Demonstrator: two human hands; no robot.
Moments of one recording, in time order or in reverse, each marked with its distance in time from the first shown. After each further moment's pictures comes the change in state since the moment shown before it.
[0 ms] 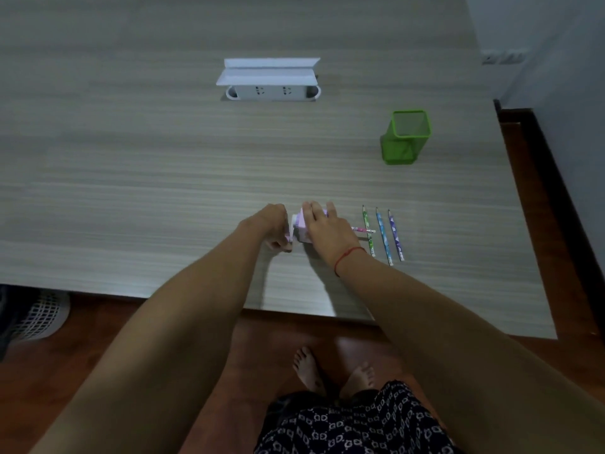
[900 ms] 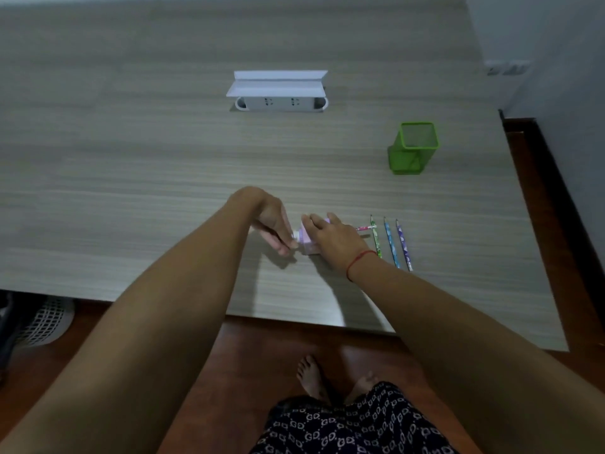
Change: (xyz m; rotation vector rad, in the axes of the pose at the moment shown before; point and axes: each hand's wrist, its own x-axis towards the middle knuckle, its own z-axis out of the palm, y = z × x) left_hand -0.006 -0.008 -0.058 -0.355 -0.486 -0.075; right_hand 0.006 0.000 -0.009 -0.068 -0.015 -0.153
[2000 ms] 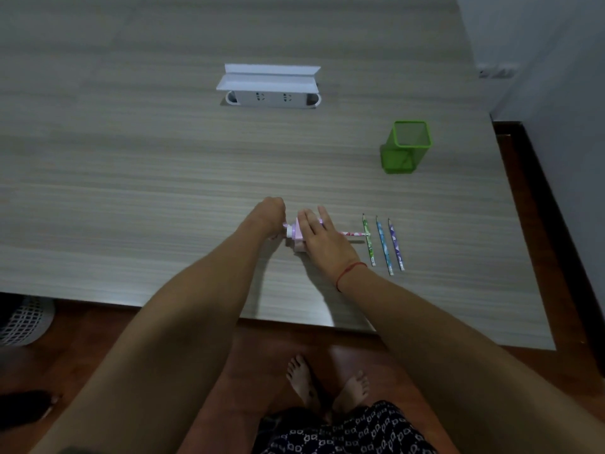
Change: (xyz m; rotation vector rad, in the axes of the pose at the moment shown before) left_hand 0.052 -0.011 0.025 0.524 0.691 0.145; right_hand -0.002 -0.008 0.019 -0.083 0.190 -0.042
